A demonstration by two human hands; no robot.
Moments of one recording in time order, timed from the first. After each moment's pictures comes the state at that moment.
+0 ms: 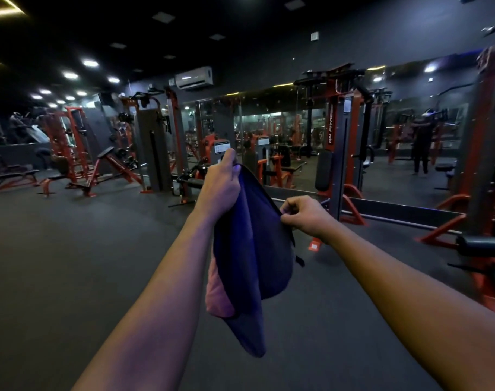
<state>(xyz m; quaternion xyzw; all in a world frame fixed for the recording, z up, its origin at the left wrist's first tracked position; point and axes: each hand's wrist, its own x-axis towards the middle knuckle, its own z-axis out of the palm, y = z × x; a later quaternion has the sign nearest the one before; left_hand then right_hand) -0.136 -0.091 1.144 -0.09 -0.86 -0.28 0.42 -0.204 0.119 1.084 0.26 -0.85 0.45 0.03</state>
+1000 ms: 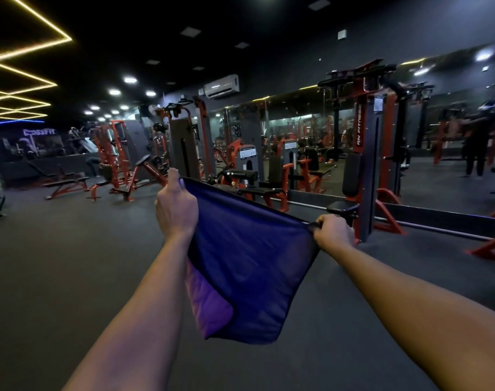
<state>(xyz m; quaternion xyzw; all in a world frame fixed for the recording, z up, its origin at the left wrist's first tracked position) -0.145 -0.116 1.119 0.23 -0.77 -0.17 0.57 -0.280 0.168 1.039 0.08 -0.93 0.31 0.17</state>
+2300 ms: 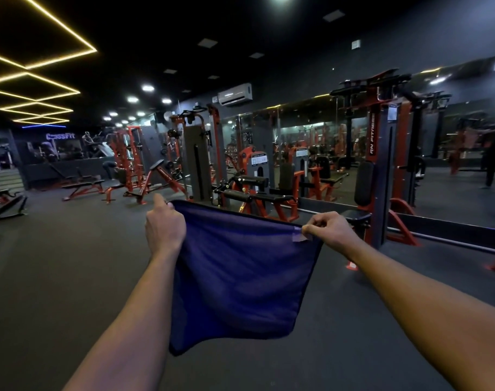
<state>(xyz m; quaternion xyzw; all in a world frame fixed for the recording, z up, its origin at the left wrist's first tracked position) -0.089 -0.151 1.111 0.33 -0.78 -0.24 0.48 -0.258 0.162 1.068 0.29 -0.81 0.50 0.05</state>
